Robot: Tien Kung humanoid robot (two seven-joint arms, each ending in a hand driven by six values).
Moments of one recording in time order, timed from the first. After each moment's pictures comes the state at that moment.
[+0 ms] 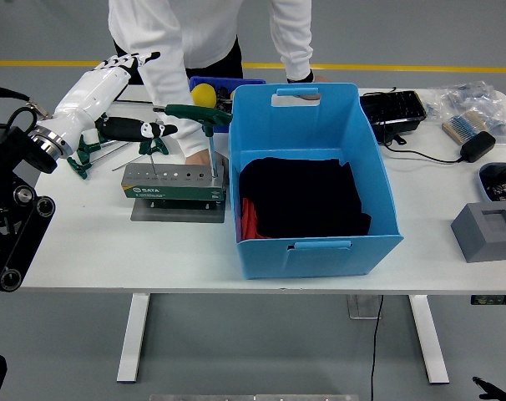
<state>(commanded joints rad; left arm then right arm) -0.53 0.24 -1.31 -1.27 2.26 -0.14 -0.15 0.24 -0.21 0.42 0.22 -0.45 -0.19 -0.12</state>
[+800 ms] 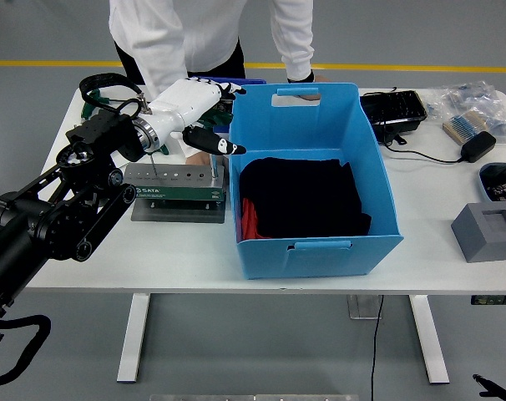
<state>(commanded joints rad) -0.79 0.13 -0.99 -0.94 2.27 -0.04 -0.14 0.25 -0.22 0.43 0.22 -0.47 -0.18 -0.13</state>
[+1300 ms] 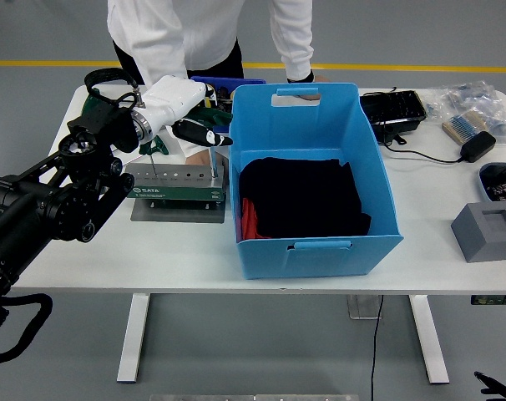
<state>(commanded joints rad) -0.87 0.11 -0.95 -0.75 2.27 0.01 -0.11 0.25 -0.22 0.44 0.23 -0.48 -0.19 -0.13</state>
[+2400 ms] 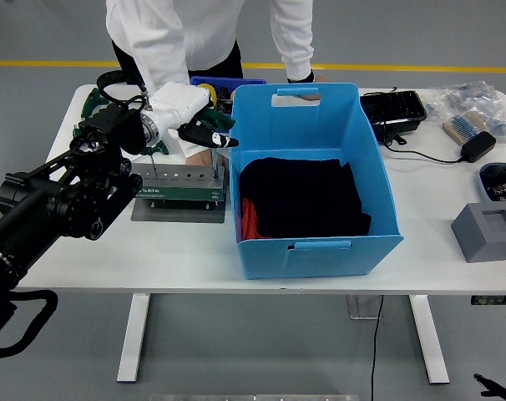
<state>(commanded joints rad) -0.90 0.09 -0.88 -0.69 2.19 0.01 -0.08 0.25 -0.22 0.45 0.23 -0.49 -0.18 -0.14</state>
